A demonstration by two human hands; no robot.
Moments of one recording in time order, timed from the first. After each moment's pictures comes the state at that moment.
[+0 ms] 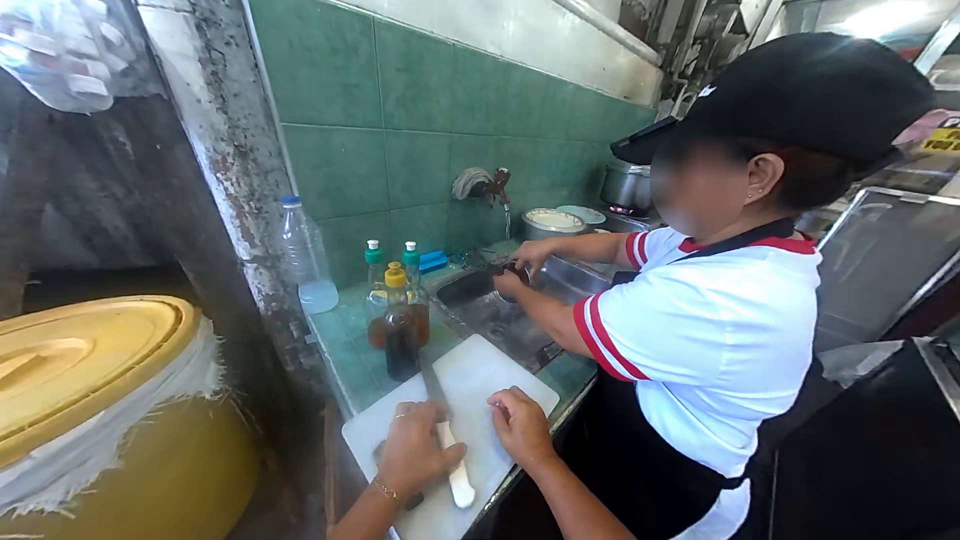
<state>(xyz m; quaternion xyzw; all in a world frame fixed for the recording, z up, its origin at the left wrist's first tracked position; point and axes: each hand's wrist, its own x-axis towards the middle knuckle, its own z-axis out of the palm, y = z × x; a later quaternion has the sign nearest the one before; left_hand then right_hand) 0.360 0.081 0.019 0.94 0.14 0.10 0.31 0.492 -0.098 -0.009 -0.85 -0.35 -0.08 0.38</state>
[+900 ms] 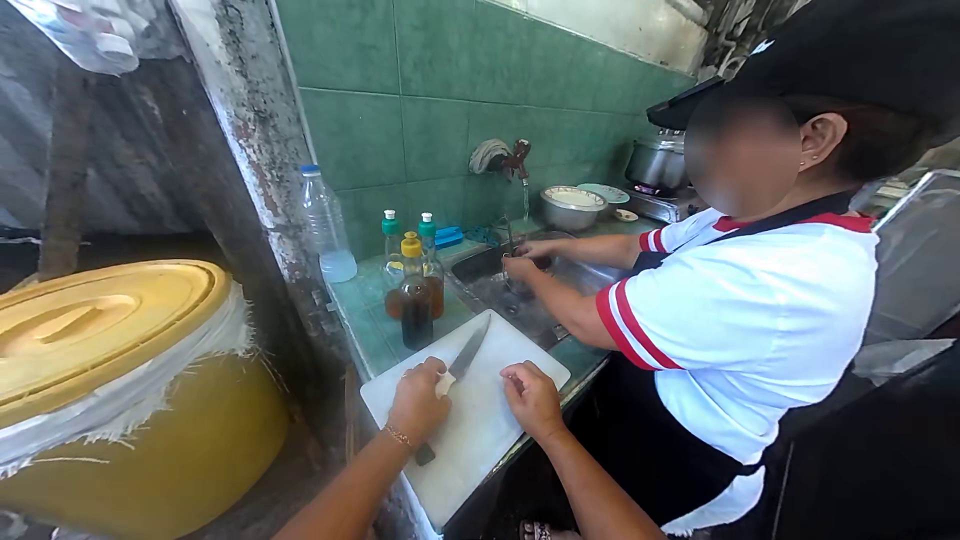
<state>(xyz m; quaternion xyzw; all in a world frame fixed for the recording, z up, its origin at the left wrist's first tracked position) 0.363 0.085 0.046 0.92 0.22 0.04 0.32 0.497 -0.101 -0.017 -0.83 -0.36 -0.11 0.42</state>
